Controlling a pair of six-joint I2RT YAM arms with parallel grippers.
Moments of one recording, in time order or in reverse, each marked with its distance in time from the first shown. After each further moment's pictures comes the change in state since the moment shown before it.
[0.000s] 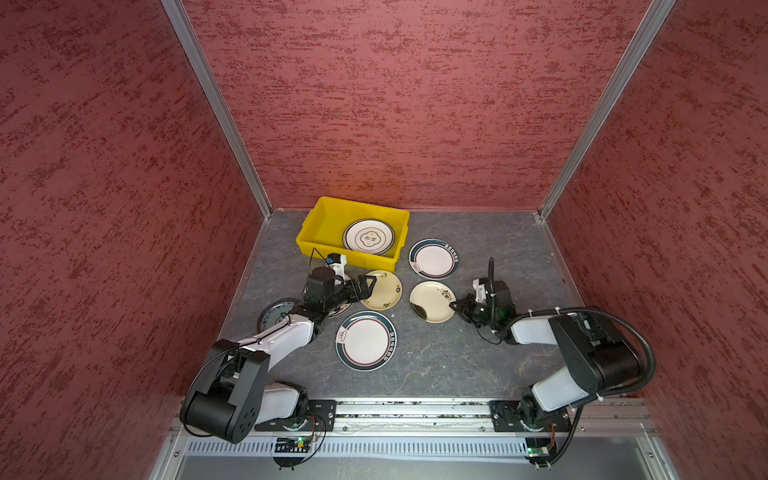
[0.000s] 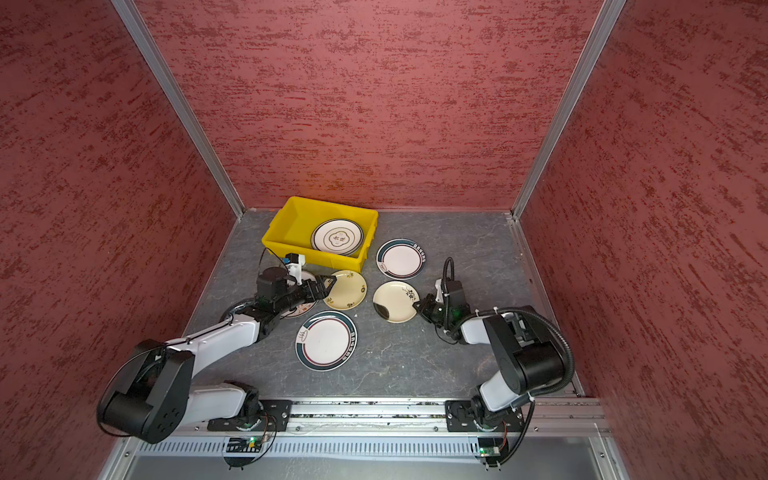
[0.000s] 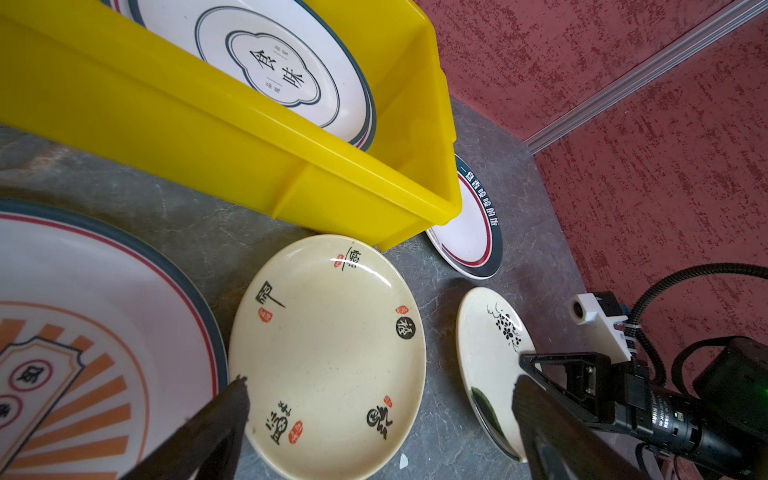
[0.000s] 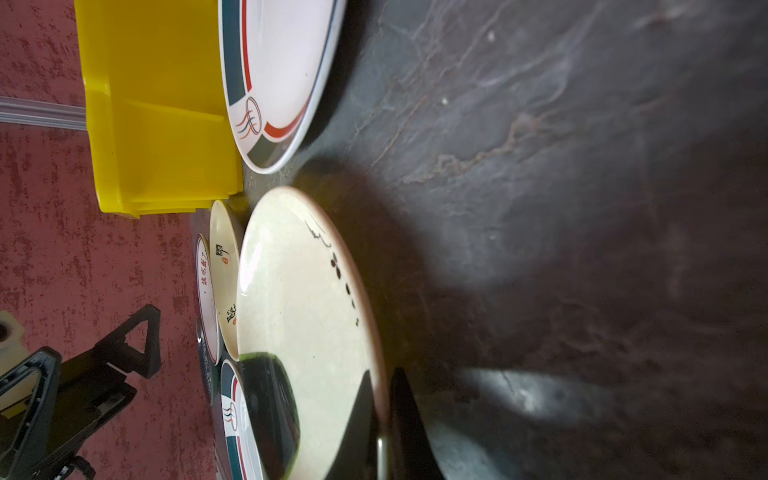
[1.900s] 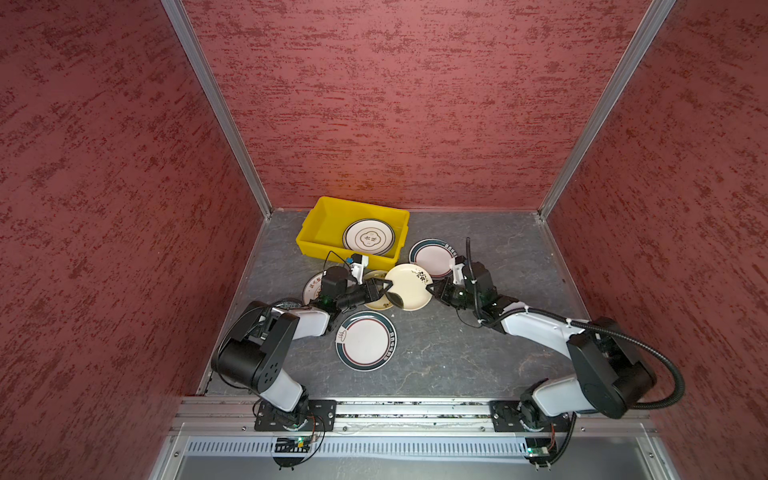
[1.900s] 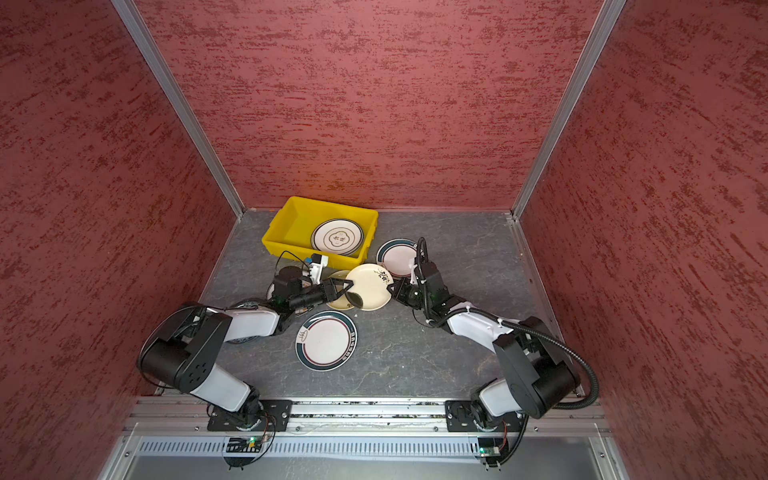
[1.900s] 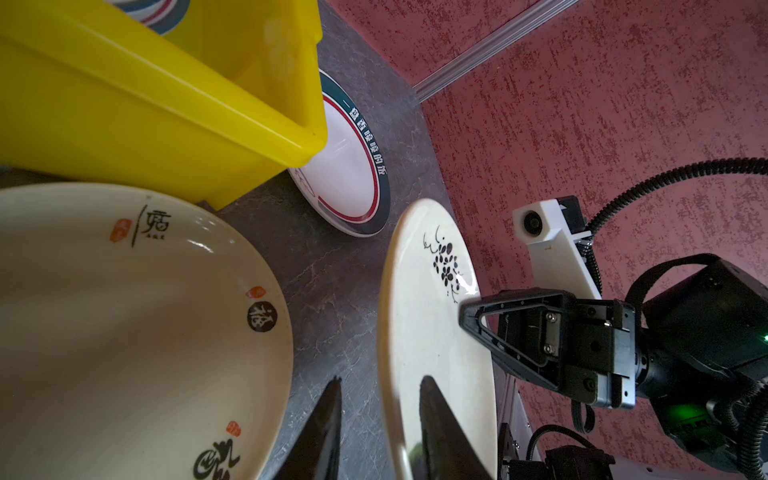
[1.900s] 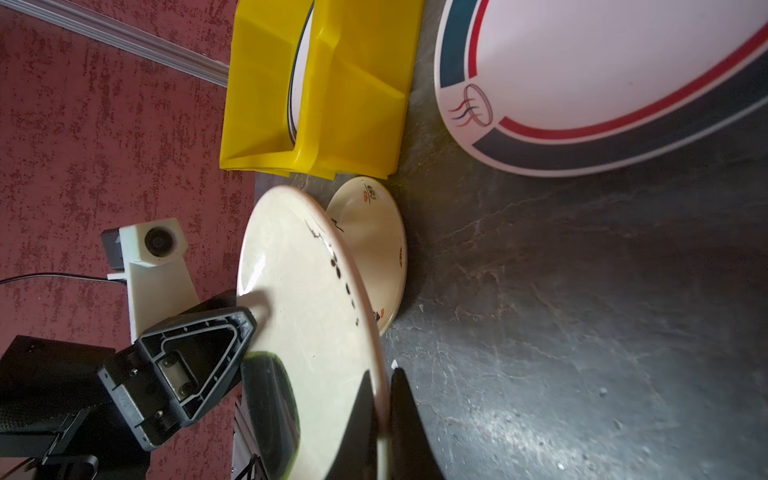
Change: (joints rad) left arm -0.069 0.283 0.026 0.393 0.315 -0.232; right arm 0.245 -0.074 0.264 -0.198 0.098 0.010
